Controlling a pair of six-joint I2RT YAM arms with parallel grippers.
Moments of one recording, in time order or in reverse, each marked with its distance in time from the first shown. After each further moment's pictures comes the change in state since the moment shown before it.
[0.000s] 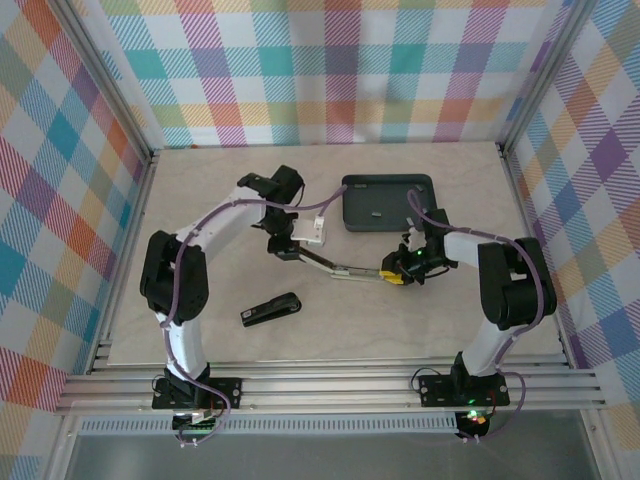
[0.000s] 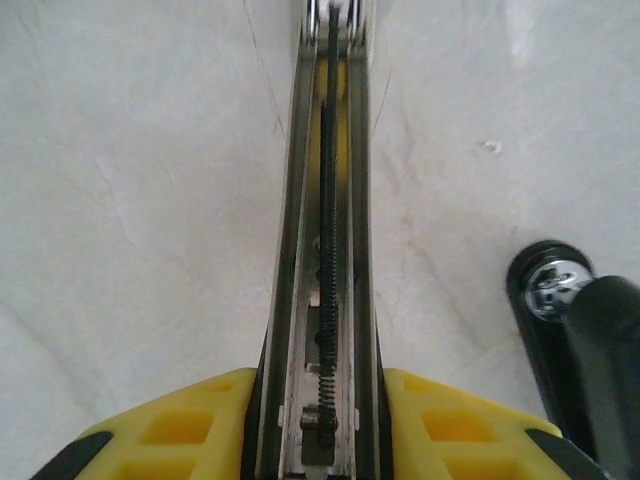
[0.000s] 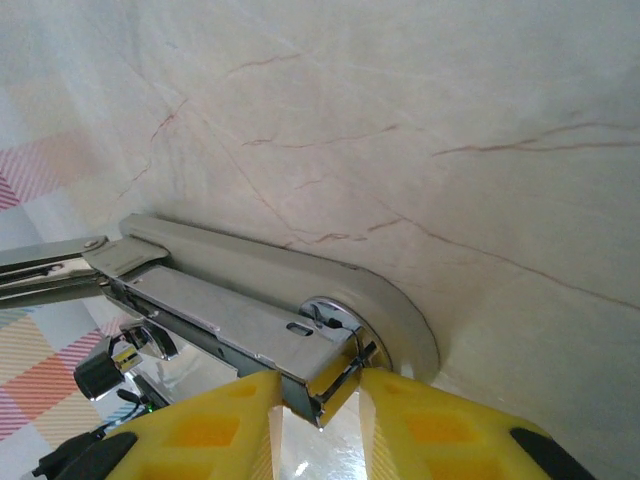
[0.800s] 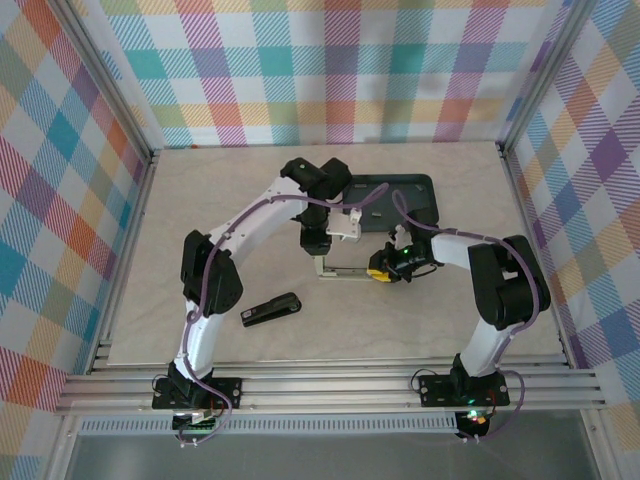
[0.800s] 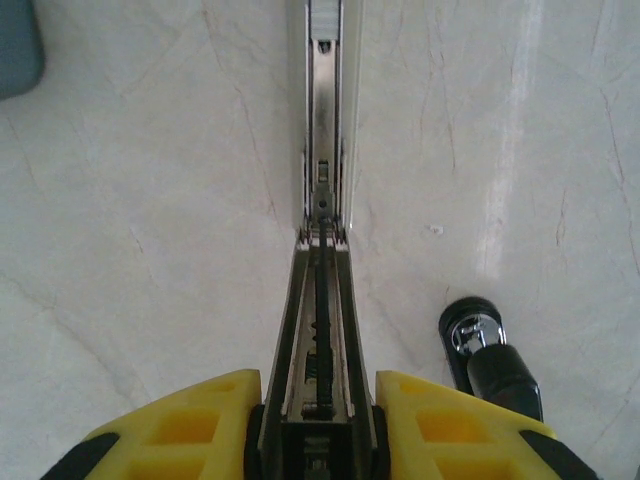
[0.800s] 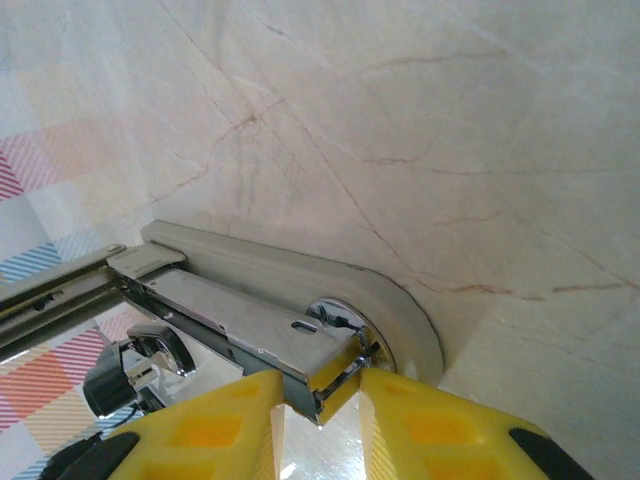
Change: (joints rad) left arm -0.206 0.216 0.472 -0.313 -0.156 -0.262; right arm 0.100 0.015 0.006 0.131 0.007 0.104
